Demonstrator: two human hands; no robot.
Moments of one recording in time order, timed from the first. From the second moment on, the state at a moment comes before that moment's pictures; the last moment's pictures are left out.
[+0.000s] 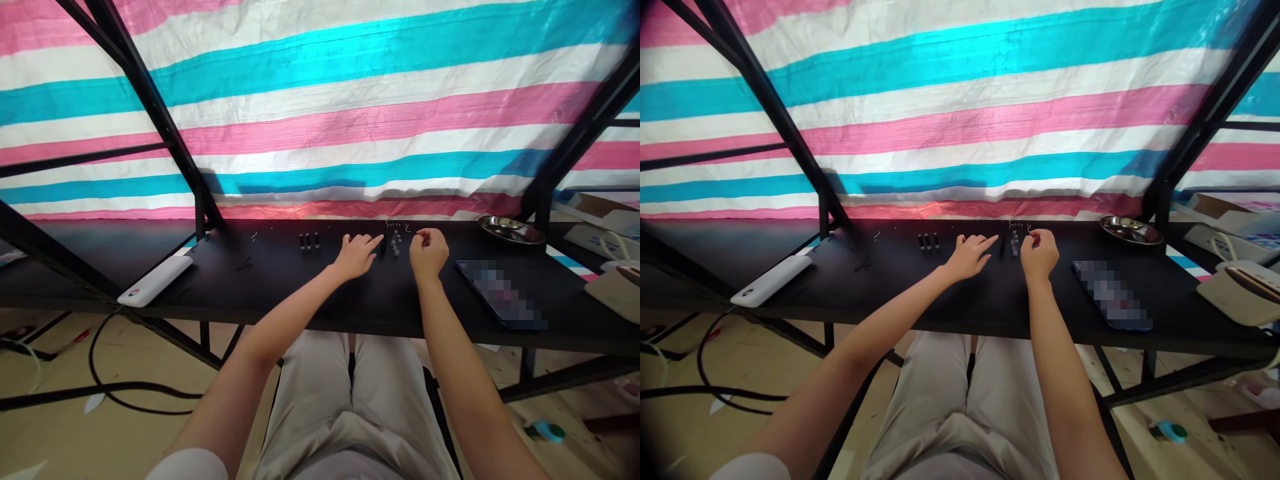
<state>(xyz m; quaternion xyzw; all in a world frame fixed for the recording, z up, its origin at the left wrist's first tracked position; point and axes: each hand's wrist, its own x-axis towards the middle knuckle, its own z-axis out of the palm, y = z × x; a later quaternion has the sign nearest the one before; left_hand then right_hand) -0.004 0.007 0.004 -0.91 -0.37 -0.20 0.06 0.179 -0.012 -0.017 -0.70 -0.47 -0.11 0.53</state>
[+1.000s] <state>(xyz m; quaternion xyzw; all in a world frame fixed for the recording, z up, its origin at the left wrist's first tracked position) 0.031 0.029 -0.030 -0.87 -0.43 -0.26 0.01 0.179 0.000 -0.038 -0.81 -0.54 0.04 0.21</state>
